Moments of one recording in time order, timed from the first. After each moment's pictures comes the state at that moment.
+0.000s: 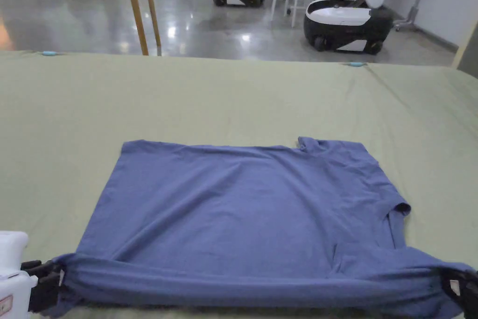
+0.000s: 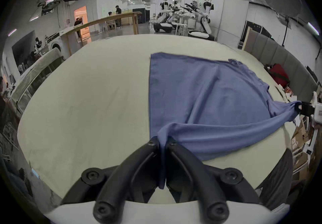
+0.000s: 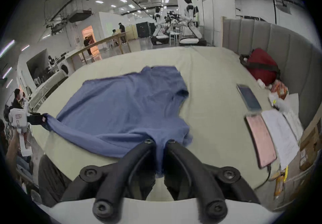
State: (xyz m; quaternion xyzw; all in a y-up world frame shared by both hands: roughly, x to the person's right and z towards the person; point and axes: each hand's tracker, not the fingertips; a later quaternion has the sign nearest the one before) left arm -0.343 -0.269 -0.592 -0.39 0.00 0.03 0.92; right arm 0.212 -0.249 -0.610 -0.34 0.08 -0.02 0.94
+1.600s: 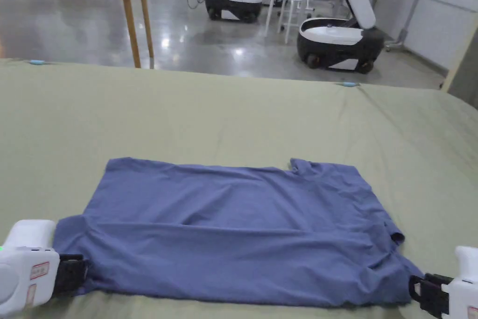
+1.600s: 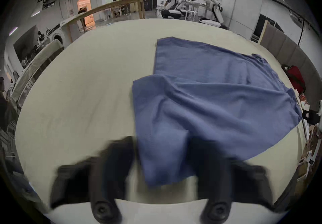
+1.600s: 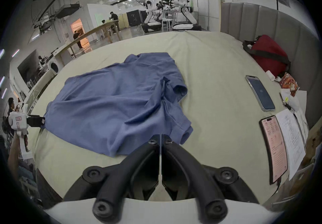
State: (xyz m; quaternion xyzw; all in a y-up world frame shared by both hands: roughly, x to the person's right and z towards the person) left arm -0.342 -0.311 -0.690 -0.46 0.04 0.03 0.89; right arm 0.214 -0.290 -0.696 -0.41 0.05 -0.04 0.91
